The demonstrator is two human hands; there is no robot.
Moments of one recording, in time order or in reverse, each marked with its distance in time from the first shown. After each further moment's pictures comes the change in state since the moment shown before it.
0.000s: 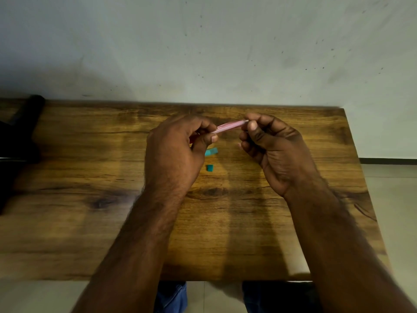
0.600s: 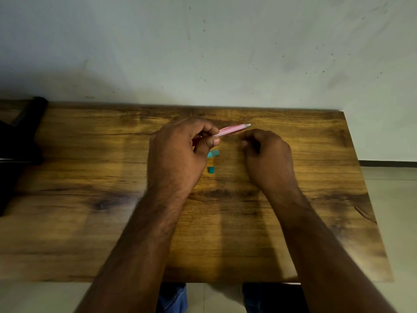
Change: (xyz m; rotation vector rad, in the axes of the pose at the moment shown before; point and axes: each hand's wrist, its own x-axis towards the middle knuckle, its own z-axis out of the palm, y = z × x) left_hand 0.000 0.001 0.000 -0.018 -0.010 -0.013; right_hand 0.000 0.017 0.009 -1.172 0.197 -0.279
